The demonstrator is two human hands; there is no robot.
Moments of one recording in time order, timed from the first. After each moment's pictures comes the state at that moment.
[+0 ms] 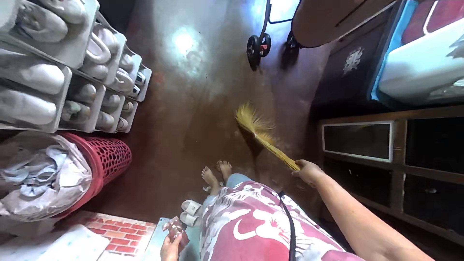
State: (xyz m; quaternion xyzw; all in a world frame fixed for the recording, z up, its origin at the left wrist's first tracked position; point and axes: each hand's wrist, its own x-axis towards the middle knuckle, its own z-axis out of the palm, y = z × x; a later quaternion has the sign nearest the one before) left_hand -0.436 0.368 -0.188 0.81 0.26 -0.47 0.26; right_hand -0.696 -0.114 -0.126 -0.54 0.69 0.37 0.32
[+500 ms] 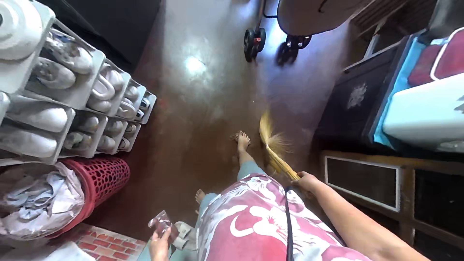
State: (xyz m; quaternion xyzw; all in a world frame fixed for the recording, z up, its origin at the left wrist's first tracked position) left_hand -0.408 0.173 -0.190 0.84 0.26 -0.36 0.32; right_hand -0.711 -0.300 -0.187 -0.49 0.69 0.37 0.36
